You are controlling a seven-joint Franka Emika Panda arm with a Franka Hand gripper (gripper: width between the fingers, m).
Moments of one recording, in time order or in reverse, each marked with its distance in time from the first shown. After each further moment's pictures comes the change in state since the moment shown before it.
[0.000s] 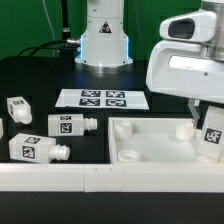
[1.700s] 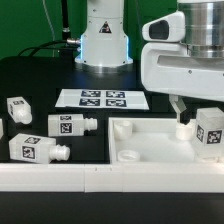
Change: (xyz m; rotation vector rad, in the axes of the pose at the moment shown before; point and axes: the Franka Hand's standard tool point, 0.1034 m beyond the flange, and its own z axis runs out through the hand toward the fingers) arm 0.000 0.007 -0.004 0.103 -0.054 0.032
